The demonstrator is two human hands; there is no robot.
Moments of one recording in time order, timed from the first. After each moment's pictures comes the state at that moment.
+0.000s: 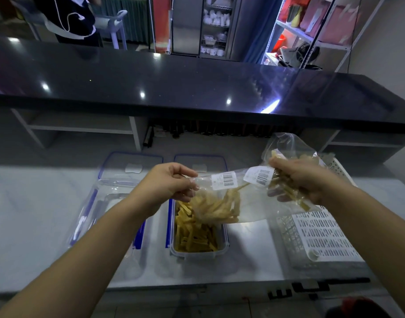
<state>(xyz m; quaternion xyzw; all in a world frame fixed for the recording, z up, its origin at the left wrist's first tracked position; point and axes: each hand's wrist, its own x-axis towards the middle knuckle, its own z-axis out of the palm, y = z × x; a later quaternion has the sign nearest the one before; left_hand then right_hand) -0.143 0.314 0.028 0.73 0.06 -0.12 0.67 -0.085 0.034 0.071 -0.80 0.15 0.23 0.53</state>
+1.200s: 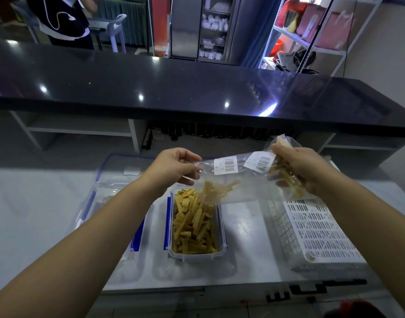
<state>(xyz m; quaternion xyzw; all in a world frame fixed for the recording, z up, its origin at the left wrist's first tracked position) -0.110 0.306 0.039 0.76 0.04 -0.08 0.65 -0.082 0.043 0.090 -0.81 0.14 0.12 0.56</state>
